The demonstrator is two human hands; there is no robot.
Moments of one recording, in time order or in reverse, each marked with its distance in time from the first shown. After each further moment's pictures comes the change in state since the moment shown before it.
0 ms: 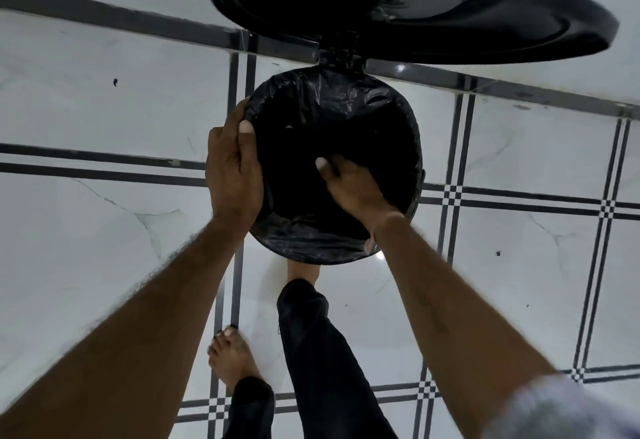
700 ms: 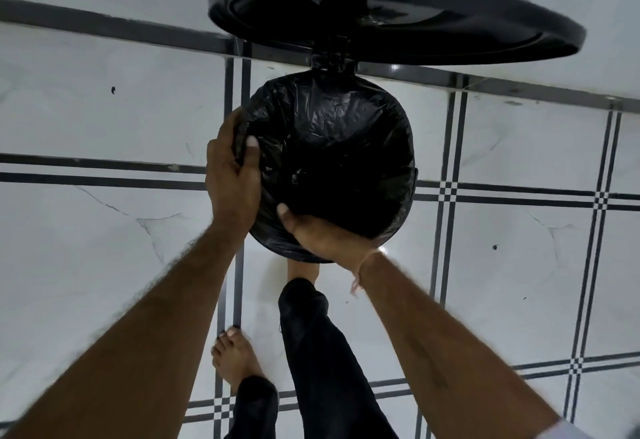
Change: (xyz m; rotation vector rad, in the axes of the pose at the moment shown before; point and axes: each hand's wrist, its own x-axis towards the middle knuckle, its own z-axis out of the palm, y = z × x) left_hand 0.003 -0.007 0.000 -0.061 -0.068 -0.043; right_hand -0.043 -0.014 0.051 0.224 -0.357 0.032
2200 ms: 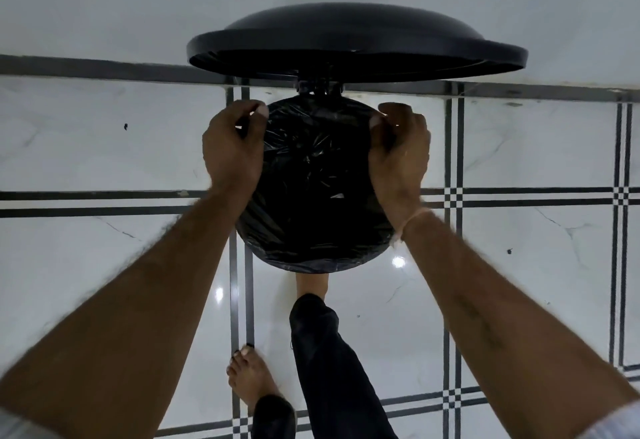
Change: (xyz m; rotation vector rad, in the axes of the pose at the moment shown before) left_hand 0.045 0.071 0.001 0.077 0.009 0.102; right_hand -0.022 -0.013 -0.119 0.069 1.191 -0.336
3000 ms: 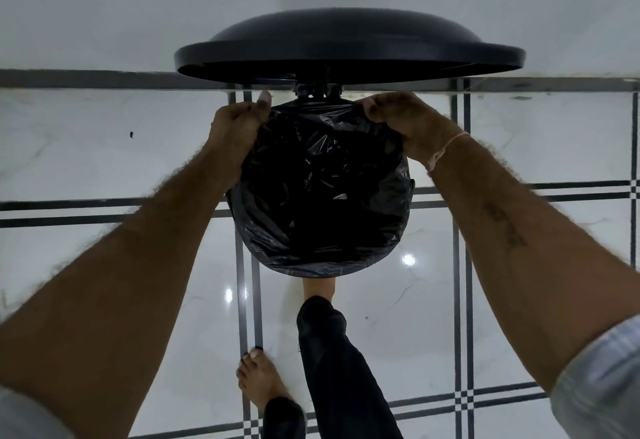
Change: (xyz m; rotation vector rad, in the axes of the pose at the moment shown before) left_hand 0.037 0.013 -0.002 -0.252 -0.328 -0.372; right_hand 0.085 0.003 0.000 0.459 -0.663 0.421
